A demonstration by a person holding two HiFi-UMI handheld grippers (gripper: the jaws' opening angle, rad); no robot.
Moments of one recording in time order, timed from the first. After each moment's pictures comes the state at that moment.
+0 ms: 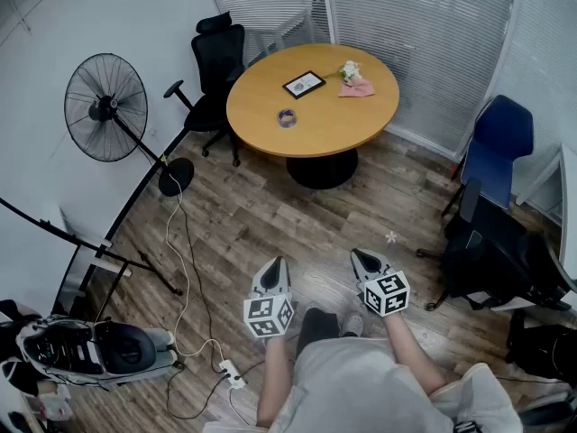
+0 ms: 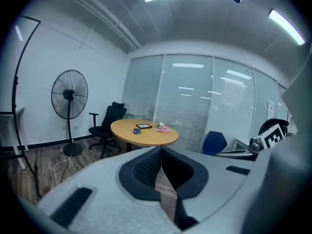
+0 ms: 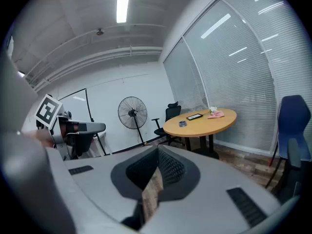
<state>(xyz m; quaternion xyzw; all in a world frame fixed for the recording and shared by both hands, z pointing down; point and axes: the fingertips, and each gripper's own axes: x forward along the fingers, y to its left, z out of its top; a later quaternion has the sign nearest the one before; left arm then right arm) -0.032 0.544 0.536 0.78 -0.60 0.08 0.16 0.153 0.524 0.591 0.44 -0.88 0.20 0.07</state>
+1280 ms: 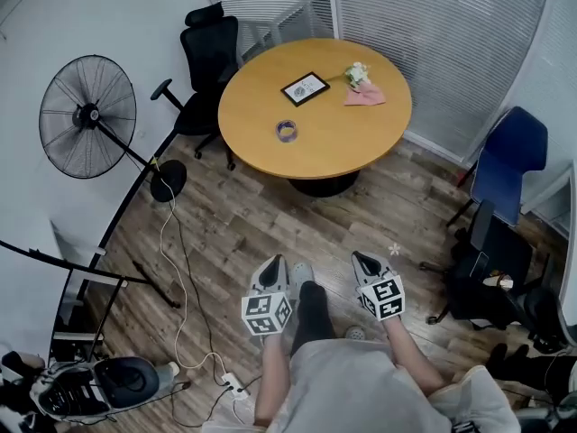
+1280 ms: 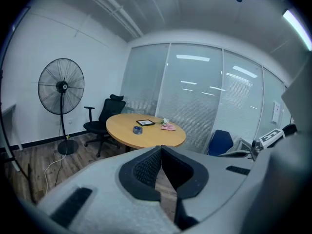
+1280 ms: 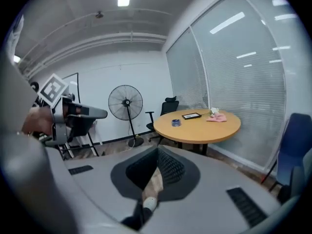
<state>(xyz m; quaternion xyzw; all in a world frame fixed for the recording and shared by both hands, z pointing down) -0.049 0.375 0.555 0.78 -0.59 0.10 0.19 0.139 0.370 0.614 0.45 -0.87 0.16 0.13</state>
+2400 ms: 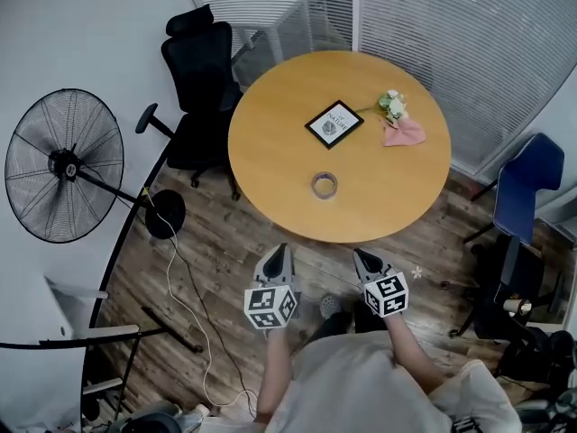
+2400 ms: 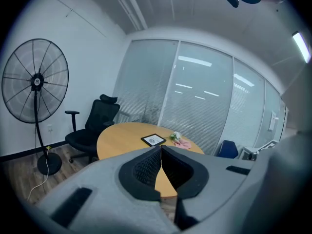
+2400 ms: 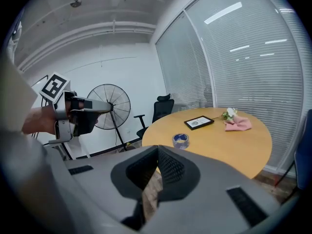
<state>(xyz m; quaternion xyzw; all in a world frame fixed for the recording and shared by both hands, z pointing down) -0.204 0.040 0.529 0.82 -0.54 0.08 0.19 -0.032 0.071 0.610 0.48 -0.84 0.20 0.13</state>
